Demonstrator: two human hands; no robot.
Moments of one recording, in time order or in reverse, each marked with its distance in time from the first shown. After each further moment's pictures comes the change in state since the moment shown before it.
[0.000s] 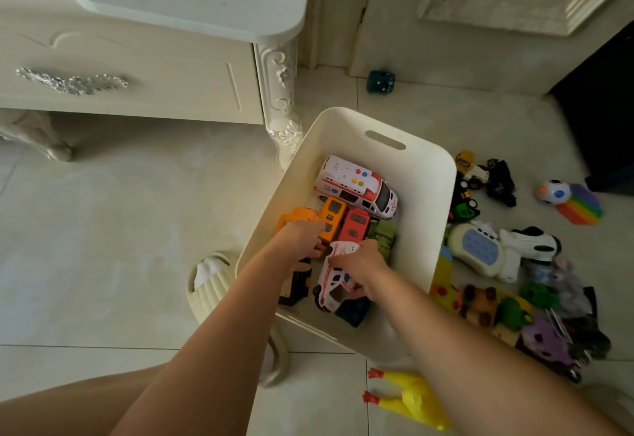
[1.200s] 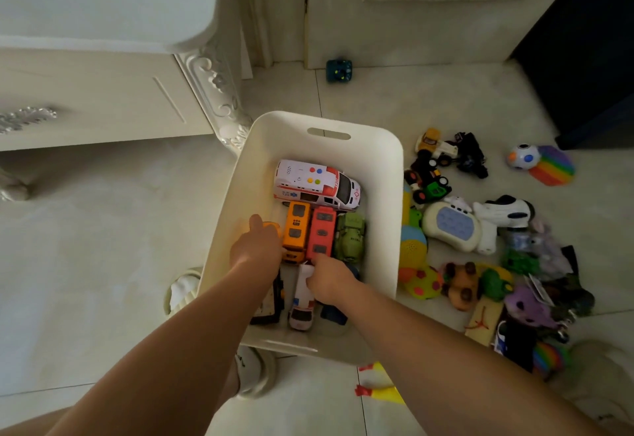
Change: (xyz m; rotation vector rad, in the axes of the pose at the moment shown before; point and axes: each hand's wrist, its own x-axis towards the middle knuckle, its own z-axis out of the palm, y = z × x) left_hand 0.046 -0.018 0.009 1.306 0.442 0.214; right_hand 0.021 0.026 0.007 -0.748 -0.091 -0.289
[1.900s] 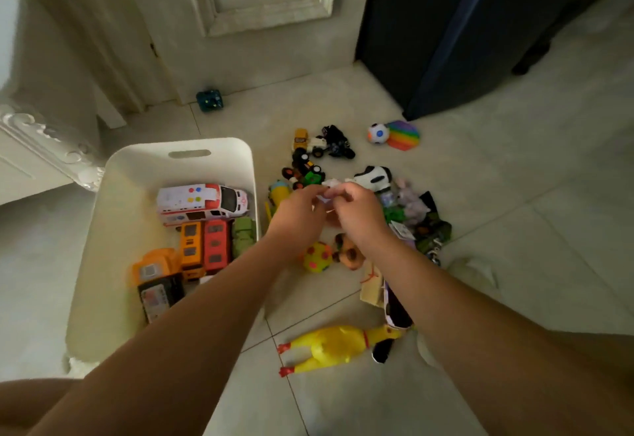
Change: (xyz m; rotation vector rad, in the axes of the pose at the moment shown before) left_hand -0.142 0.210 -0.043 -0.573 0.080 0.700; right_hand -0.155 0.159 -0.120 0.933 0.708 -0.005
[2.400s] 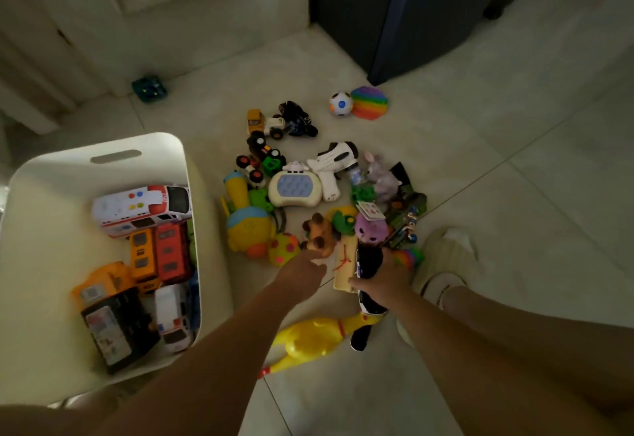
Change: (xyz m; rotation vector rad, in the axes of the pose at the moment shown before) left_hand -0.001 -0.037 0.136 -0.093 -0.470 -0.410; right_hand -0.010 0.196 -0.060 -0.389 -0.048 0.506
